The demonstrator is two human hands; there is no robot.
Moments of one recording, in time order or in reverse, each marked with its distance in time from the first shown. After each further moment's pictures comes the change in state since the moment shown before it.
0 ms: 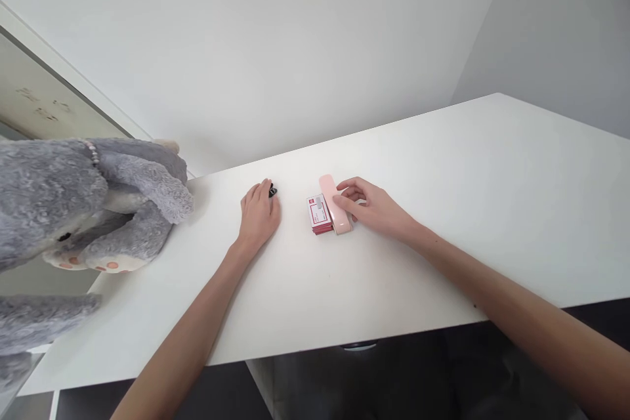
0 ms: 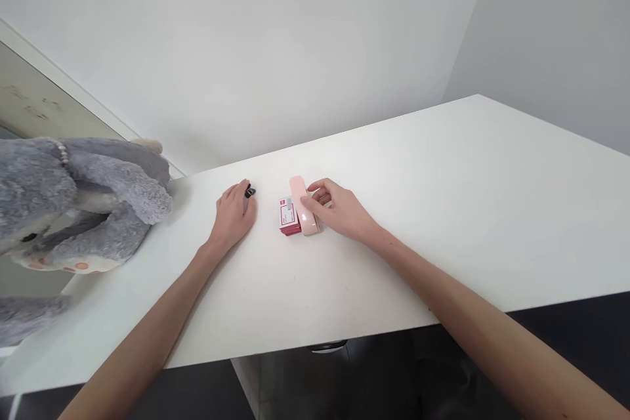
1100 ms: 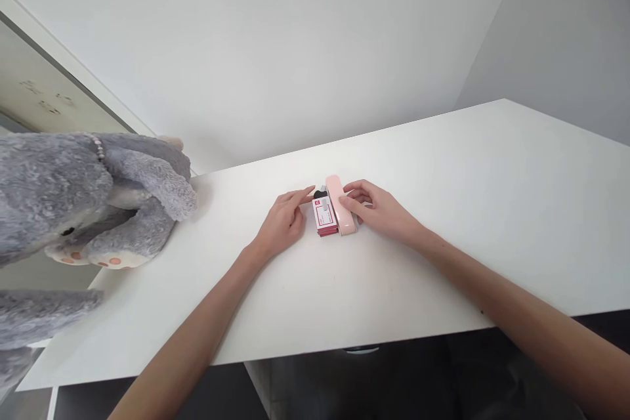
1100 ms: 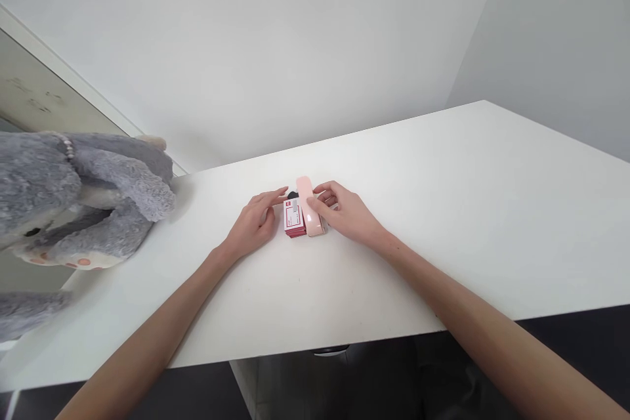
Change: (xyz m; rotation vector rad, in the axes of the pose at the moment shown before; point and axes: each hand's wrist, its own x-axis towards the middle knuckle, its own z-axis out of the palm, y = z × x) left_hand -0.015 0.027 -0.003 -0.287 -0.107 0.411; right_hand 0.001 0.003 0.003 0.009 0.018 0.006
